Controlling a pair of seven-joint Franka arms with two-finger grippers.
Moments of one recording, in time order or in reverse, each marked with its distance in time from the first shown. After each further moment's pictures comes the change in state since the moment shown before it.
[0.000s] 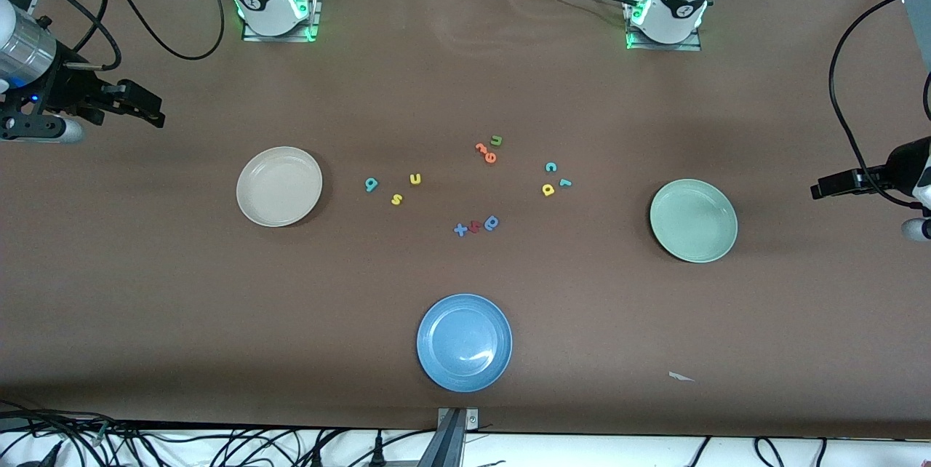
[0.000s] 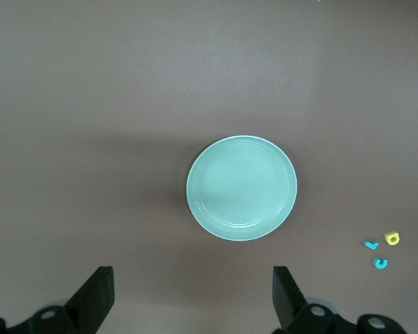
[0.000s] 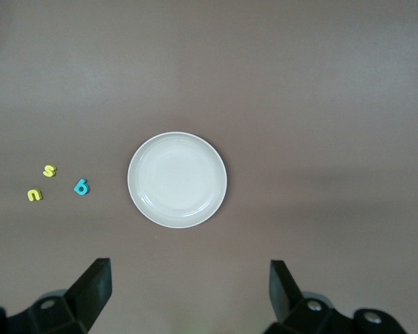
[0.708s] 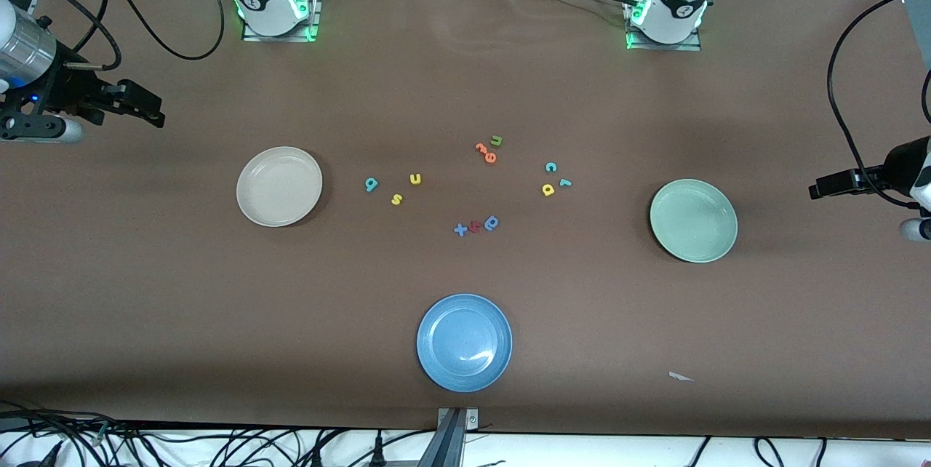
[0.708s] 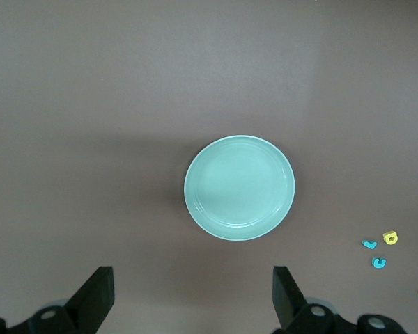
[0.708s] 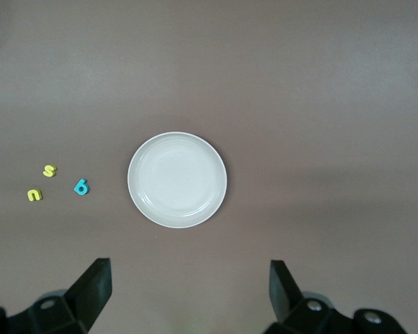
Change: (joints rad) left arm 0.000 0.000 -0.008 0.000 0.000 0.000 -0.005; right arm 0.000 0.000 0.000 0.000 0.000 0.000 0.000
